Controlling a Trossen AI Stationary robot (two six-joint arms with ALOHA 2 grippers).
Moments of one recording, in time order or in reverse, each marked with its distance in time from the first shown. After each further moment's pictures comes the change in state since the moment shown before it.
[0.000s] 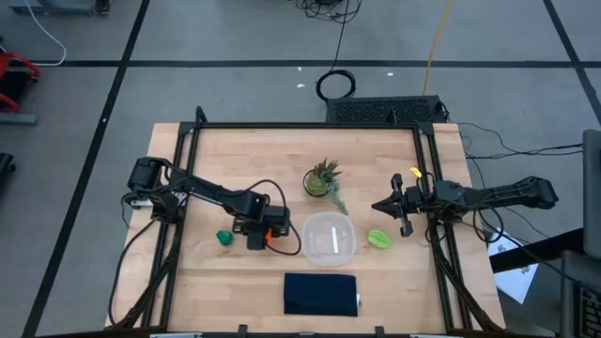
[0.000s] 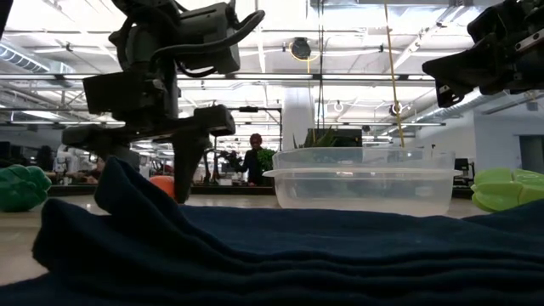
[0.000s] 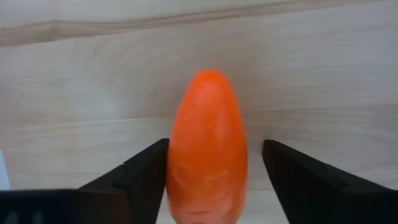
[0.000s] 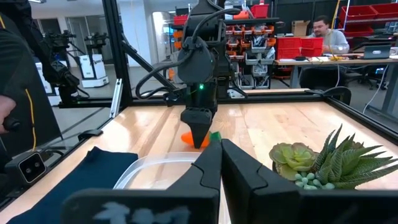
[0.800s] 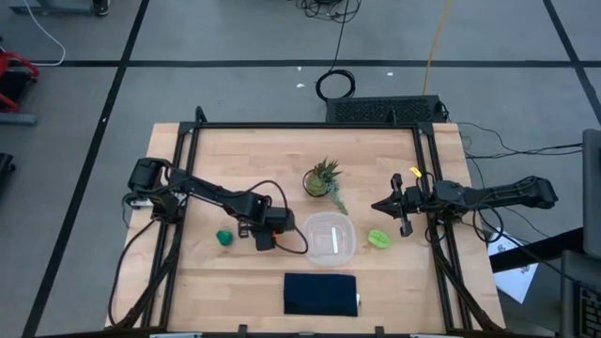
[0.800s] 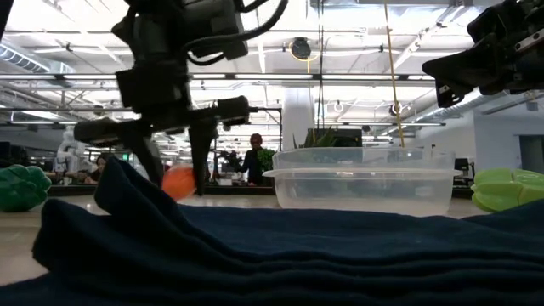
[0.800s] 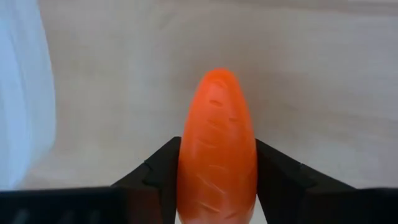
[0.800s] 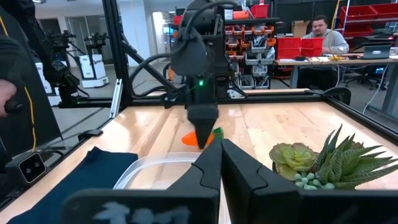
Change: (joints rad) left arm -0.003 -0.034 0.062 -0.001 -0.135 -0.214; right arm 0.000 0.000 0.000 0.000 0.000 0.000
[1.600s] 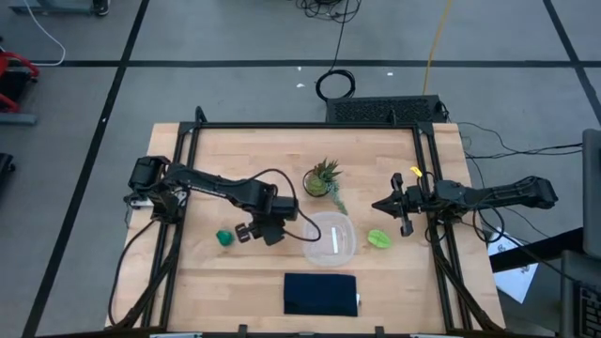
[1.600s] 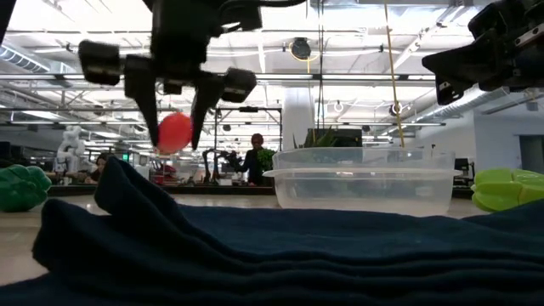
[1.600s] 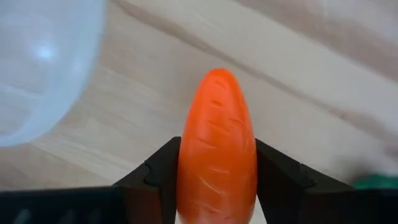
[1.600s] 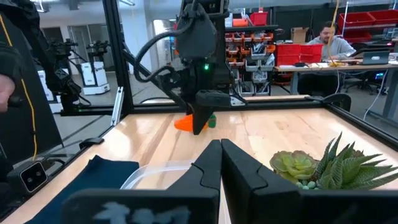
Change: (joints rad) left arm 0.043 -0.003 0.235 -0.322 0.211 -0.302; right arm 0.000 0.000 0.000 0.034 0.000 0.007
